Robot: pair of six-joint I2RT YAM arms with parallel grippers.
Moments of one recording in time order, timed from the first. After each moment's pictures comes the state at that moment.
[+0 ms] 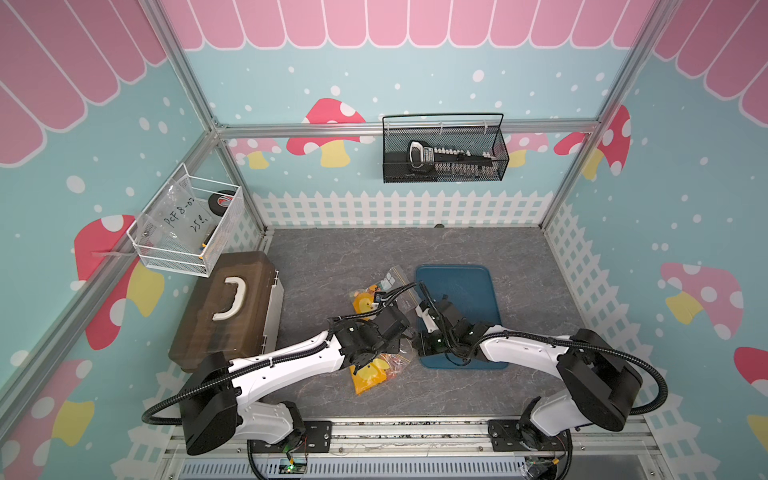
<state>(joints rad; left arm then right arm) -0.97 1.35 0.96 -0.63 -0.33 -0.80 0.79 1.50 0.72 -0.12 -0.25 0.60</state>
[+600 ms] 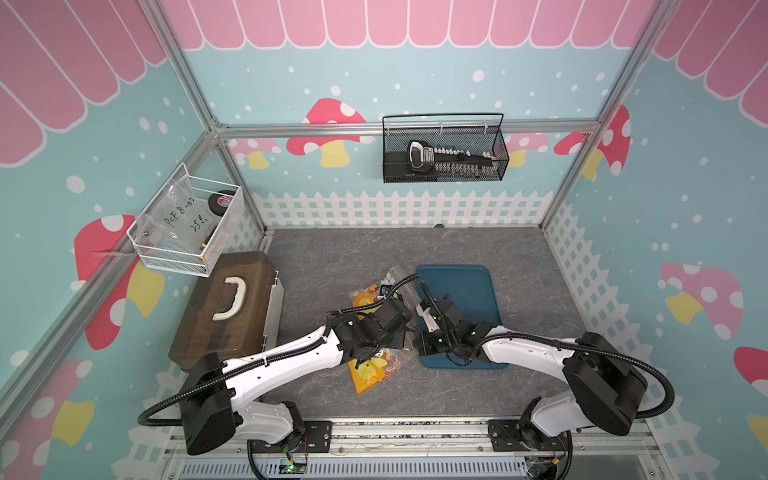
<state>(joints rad) -0.97 1.35 1.03 -0.66 -0.28 -0.76 0.79 1.44 0.72 -0.14 -0.23 0.59</state>
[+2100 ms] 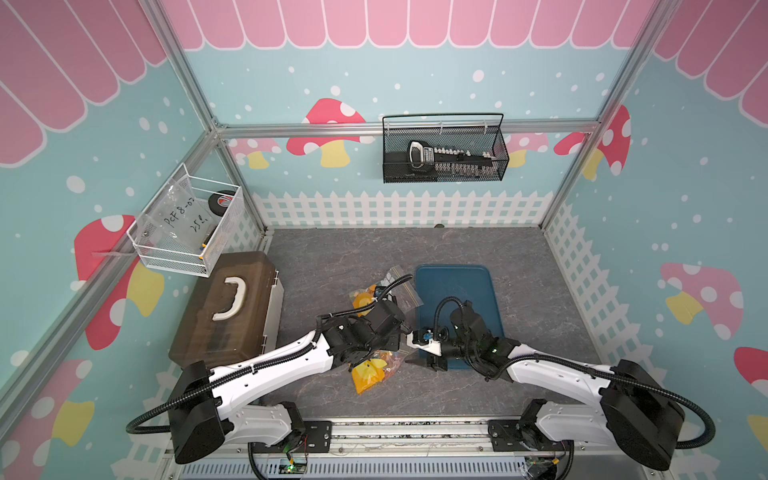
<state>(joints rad) -0.96 1.28 0.99 -0.65 -0.27 -0.76 0.79 1.28 0.53 0.17 -0.54 -0.52</state>
